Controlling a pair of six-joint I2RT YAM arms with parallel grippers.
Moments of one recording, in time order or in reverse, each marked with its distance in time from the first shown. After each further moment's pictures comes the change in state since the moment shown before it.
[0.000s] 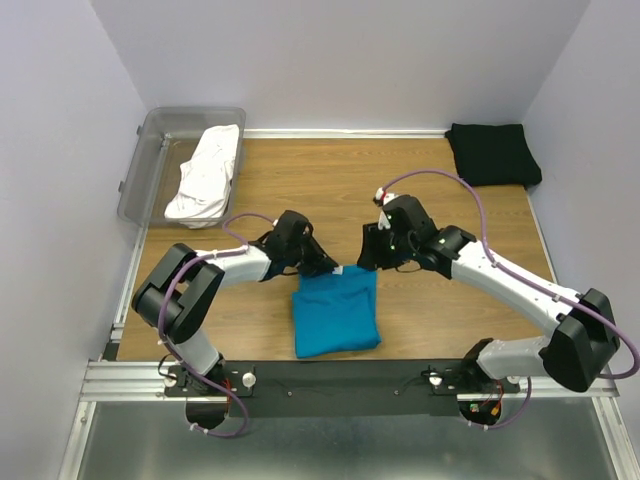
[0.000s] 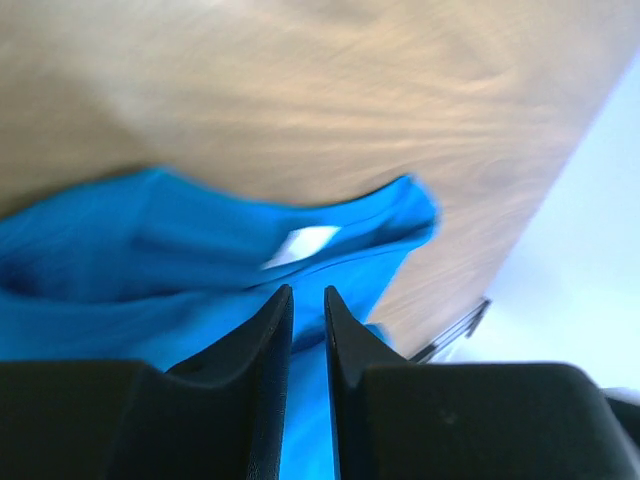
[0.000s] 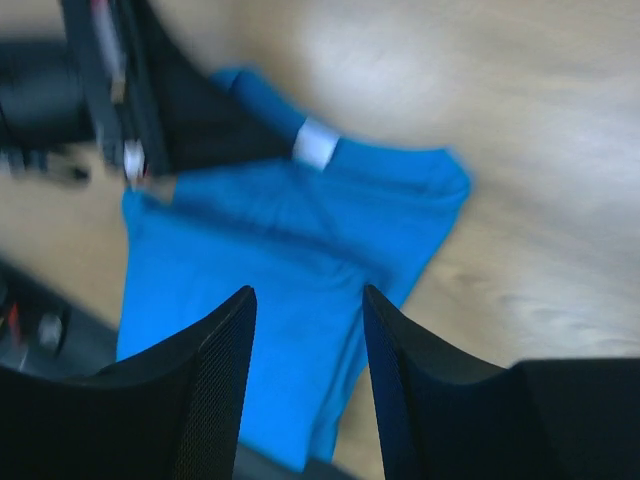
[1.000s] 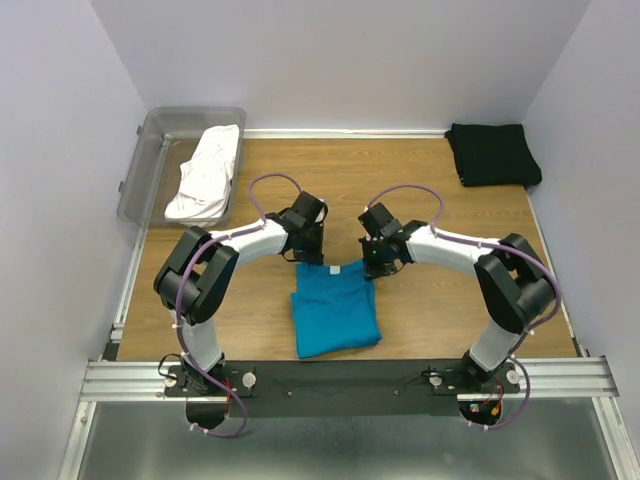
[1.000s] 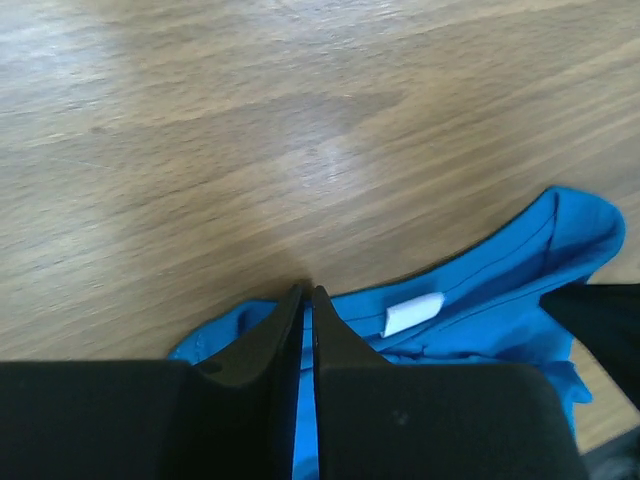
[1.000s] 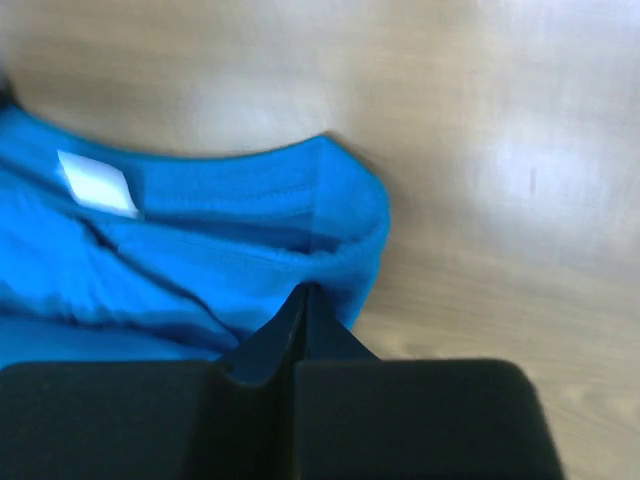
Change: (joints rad) left arm 0.002 0.163 0.350 -0.423 -0.157 0.715; right arm -0.043 0.391 -0.026 0.047 -0.011 0.056
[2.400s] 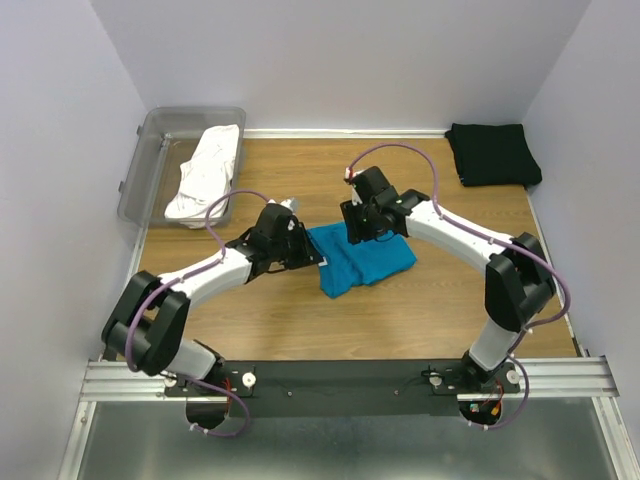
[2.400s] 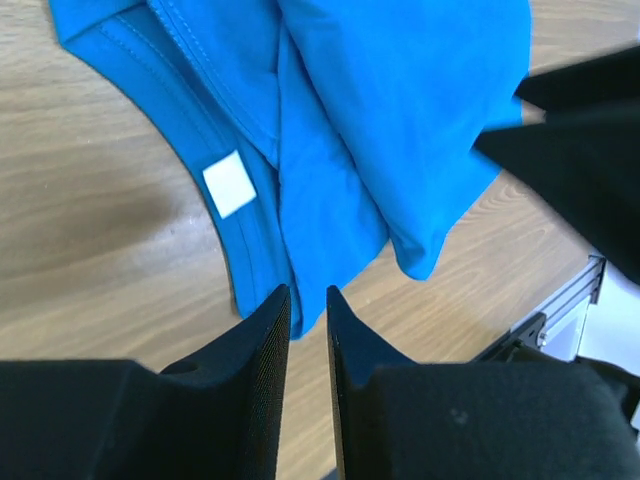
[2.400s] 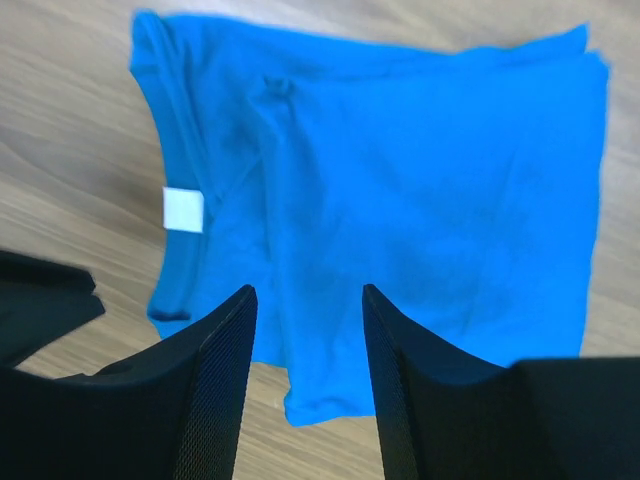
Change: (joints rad) left arm 0.053 -0.409 -0.342 0.256 0.122 -0.288; right arm -0.005 0.023 0.356 -0.093 0.063 -0.266
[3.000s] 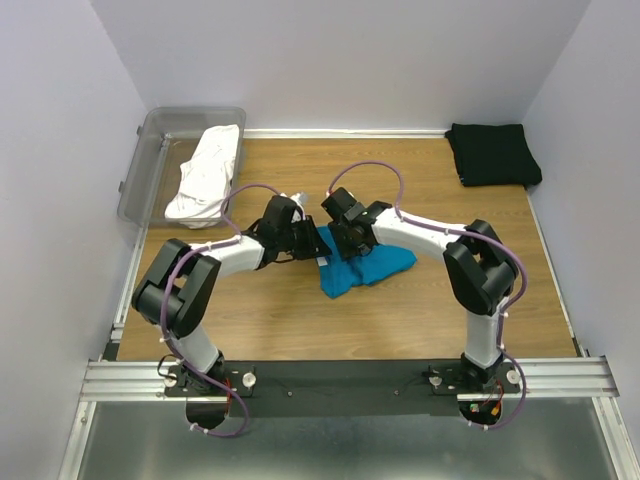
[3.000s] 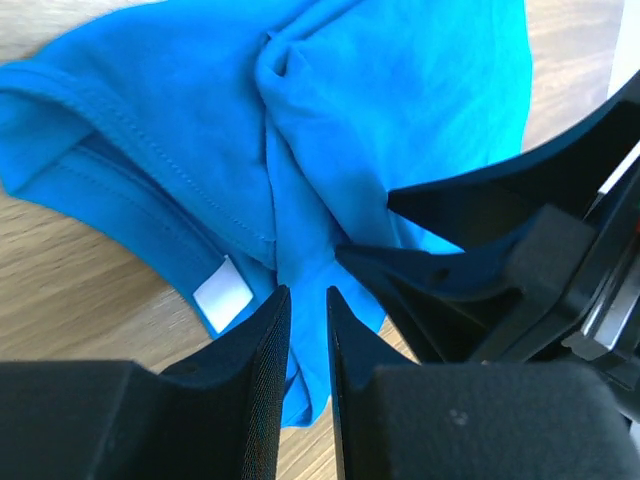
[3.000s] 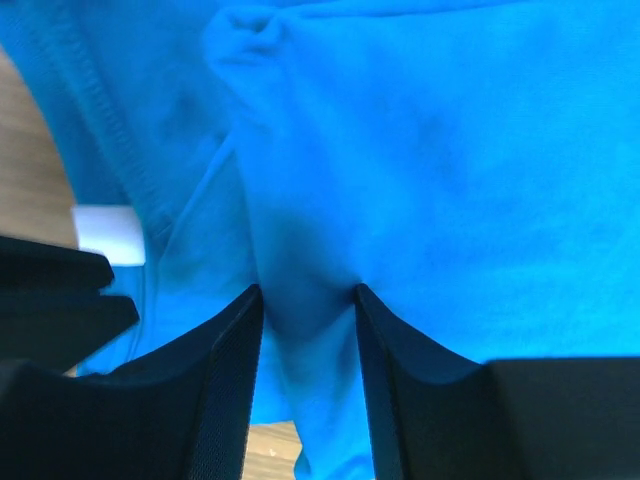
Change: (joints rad) left arm 0.052 0.256 0.074 0.206 0.134 0.042; right arm 0.114 0.214 0.045 -0.050 0.172 0.060
